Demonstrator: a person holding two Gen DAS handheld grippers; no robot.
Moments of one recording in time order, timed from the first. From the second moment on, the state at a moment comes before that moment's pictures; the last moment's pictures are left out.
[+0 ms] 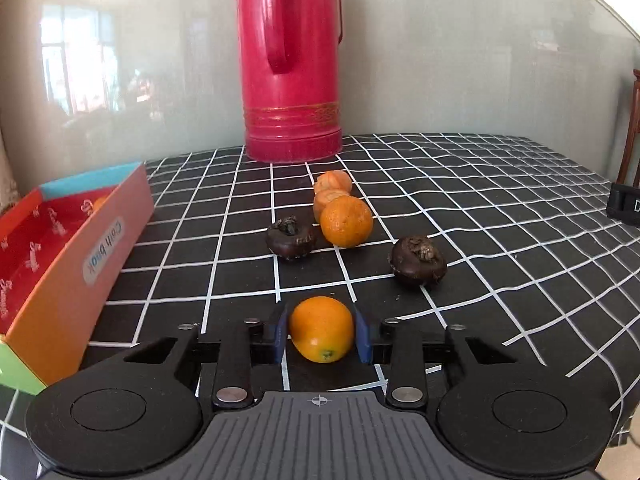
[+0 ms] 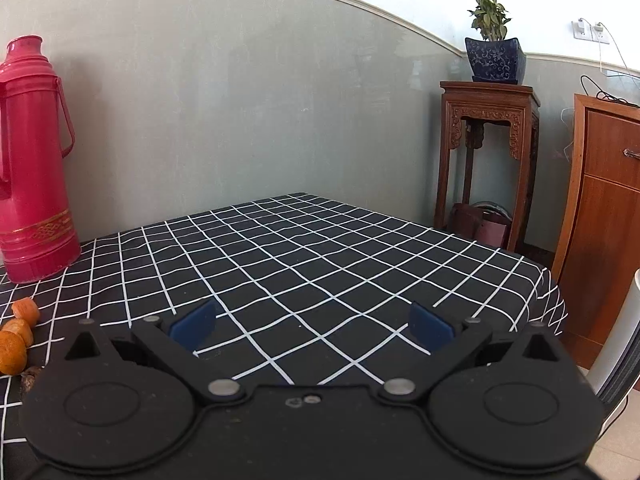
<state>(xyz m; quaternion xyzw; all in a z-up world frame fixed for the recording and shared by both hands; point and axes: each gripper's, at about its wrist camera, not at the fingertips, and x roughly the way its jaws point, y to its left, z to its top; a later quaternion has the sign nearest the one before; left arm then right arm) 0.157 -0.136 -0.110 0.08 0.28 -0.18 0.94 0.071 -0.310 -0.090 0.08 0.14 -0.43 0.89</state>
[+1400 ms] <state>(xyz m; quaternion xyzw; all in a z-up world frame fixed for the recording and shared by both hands) 0.188 0.017 -0.066 -0.01 0.23 0.13 0.97 0.108 -0.230 -0.080 0.06 0.16 -0.21 0.96</state>
